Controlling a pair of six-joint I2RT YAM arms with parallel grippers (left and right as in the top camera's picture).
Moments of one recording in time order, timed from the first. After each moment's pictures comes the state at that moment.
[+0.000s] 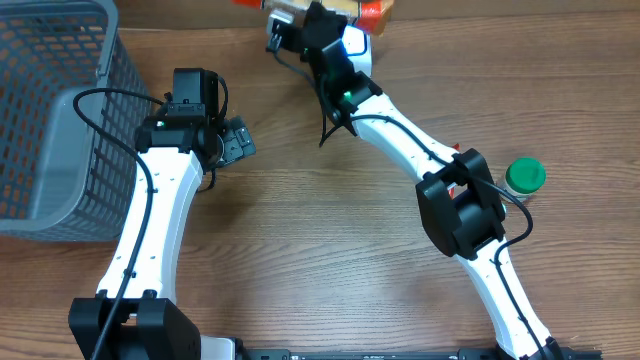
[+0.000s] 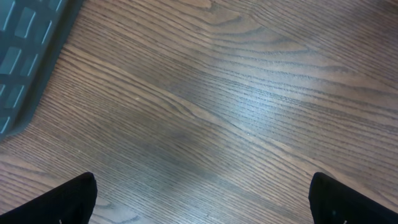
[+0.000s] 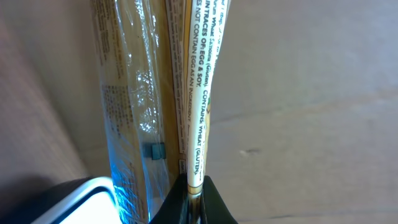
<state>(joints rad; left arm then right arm) -0.02 1.58 1.37 -0.98 -0.19 -0.45 0.60 2.52 2.19 0.20 0.46 -1.14</state>
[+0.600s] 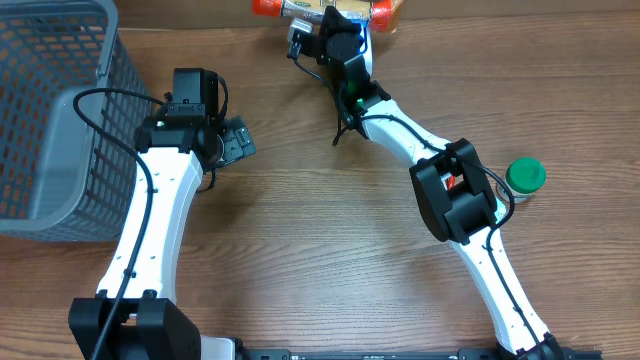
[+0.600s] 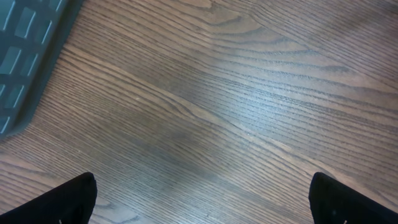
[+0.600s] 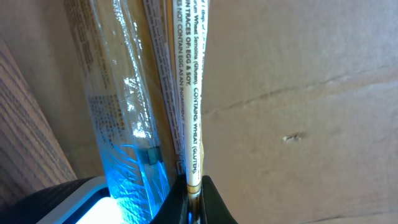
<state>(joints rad) -0.02 1.58 1.37 -0.98 -0.19 -0.45 0.53 2.68 2.19 0.45 0.36 -1.20</state>
